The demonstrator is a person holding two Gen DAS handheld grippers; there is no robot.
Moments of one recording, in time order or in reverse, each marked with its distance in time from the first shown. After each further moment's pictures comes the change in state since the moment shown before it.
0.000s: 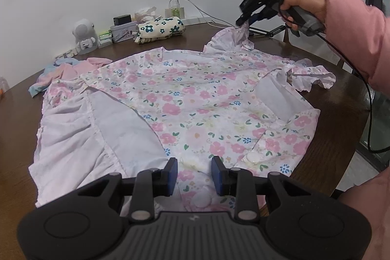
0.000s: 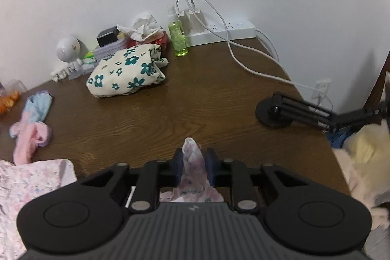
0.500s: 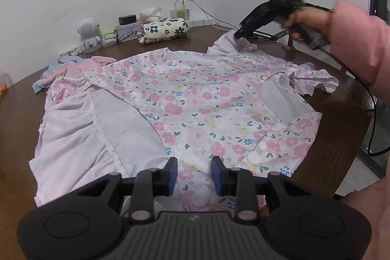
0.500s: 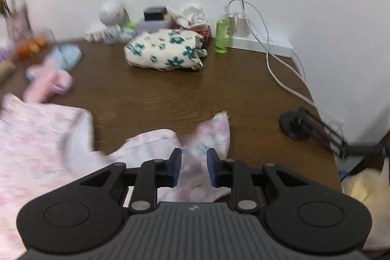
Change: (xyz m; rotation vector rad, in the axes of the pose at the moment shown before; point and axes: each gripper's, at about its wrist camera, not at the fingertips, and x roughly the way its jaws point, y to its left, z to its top) left arm -0.001 -0.001 -0.003 -0.030 -0.013 0.014; right arm 0.020 0.037 -0.021 -0.361 0.035 0.034
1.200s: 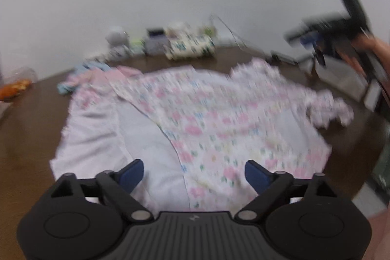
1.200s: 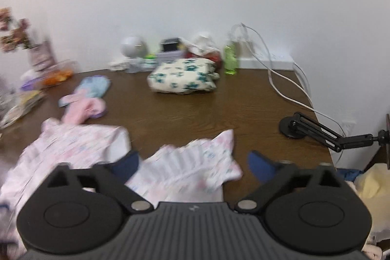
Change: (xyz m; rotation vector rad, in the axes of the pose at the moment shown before) left arm -0.024 -0.004 0.011 -0.126 -0.109 0.134; right arm -0.114 -0.013 -0.047 0.071 -0.169 0.164
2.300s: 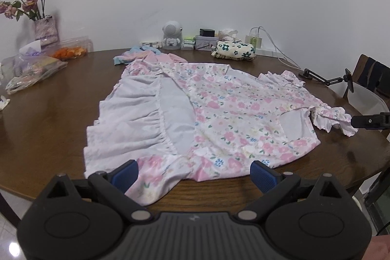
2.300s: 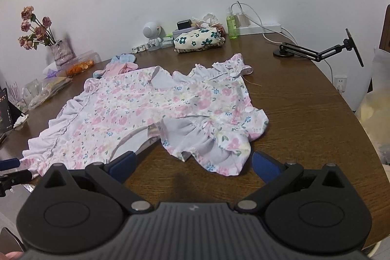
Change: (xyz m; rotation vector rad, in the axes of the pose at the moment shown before) left arm -0.071 -0.034 -0.047 -0.213 0.018 0.193; right arm -0.097 0.051 -0.157 0.125 -0.021 -0.008
